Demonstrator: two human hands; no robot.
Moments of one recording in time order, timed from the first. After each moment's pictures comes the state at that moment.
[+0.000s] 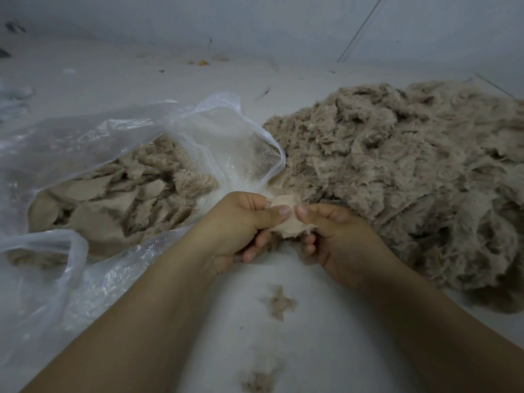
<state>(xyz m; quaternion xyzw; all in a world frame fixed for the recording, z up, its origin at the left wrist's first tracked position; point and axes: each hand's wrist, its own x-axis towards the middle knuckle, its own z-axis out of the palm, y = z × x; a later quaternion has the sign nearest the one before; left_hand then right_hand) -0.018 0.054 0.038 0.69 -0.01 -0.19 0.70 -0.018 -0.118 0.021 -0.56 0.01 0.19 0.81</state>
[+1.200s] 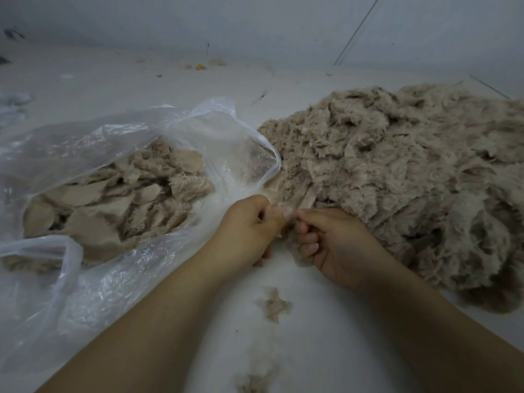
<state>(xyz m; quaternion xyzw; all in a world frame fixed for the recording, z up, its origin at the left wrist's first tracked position) -0.019 0.035 0.027 0.82 -0.04 -0.03 0.58 -0.014 -0.117 0.027 -0.51 0.09 0.21 0.83</state>
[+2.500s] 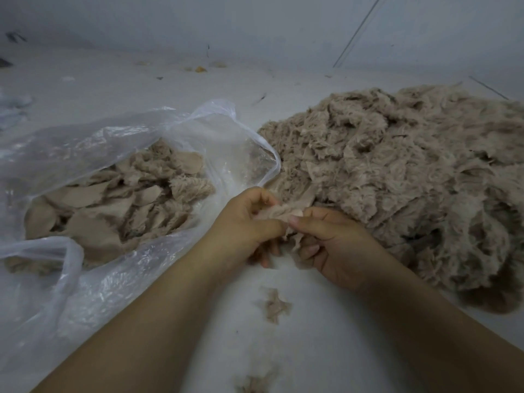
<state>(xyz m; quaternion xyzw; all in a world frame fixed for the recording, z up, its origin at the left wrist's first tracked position) -0.016 0.041 0.024 0.71 -0.05 -0.09 0.70 -0.014 -0.125 0.021 -0.54 -0.01 0.22 0.81</state>
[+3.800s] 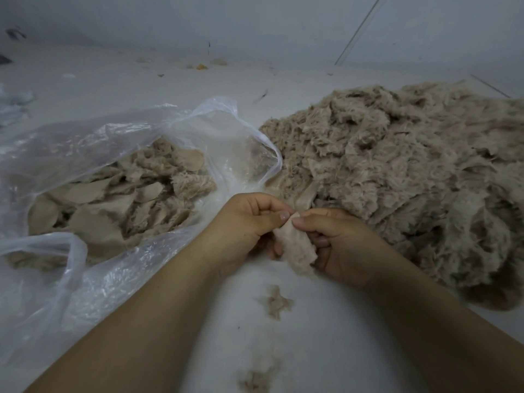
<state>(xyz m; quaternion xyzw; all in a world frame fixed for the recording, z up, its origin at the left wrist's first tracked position) -0.015 0.041 0.024 0.65 -0.08 -0.14 0.74 -0.015 -0.130 0.021 -0.53 -0.08 0.29 0.79</state>
